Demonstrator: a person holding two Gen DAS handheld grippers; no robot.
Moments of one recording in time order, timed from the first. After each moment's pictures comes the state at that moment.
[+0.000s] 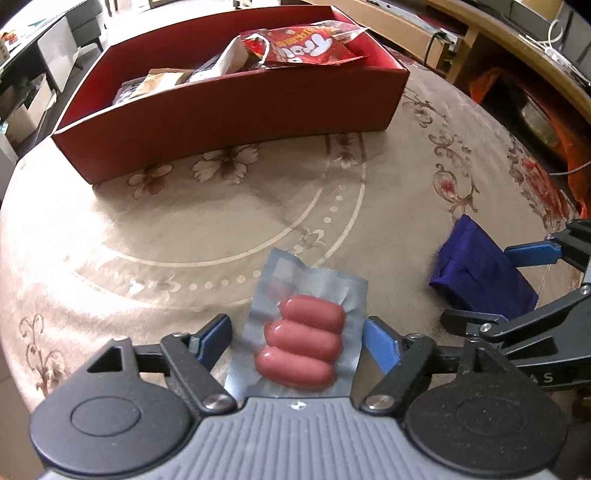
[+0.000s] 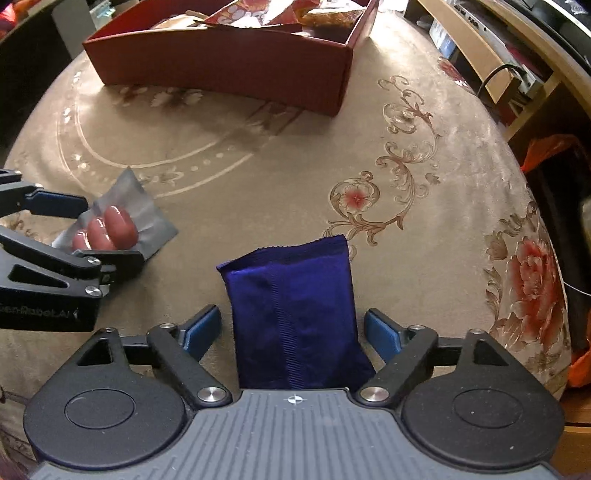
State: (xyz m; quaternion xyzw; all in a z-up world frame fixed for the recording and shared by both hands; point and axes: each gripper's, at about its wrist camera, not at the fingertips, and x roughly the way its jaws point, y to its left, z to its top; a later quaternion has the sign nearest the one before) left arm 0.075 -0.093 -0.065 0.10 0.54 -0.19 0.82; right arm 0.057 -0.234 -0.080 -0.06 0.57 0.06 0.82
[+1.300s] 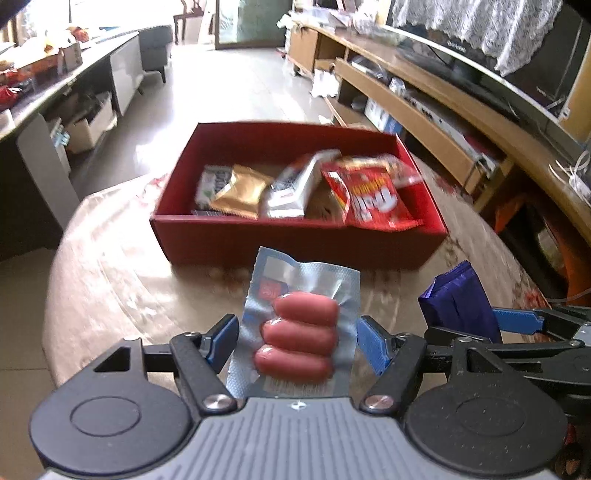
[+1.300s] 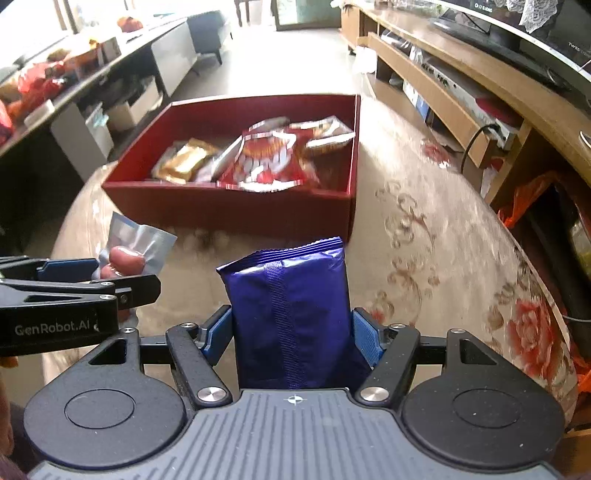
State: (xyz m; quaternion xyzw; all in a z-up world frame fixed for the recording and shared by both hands) left arm 0.102 -0.049 0.014 0.00 0.45 -0.13 0.88; right arm 0.083 -0.215 -0.009 0.04 0.47 0.04 0.88
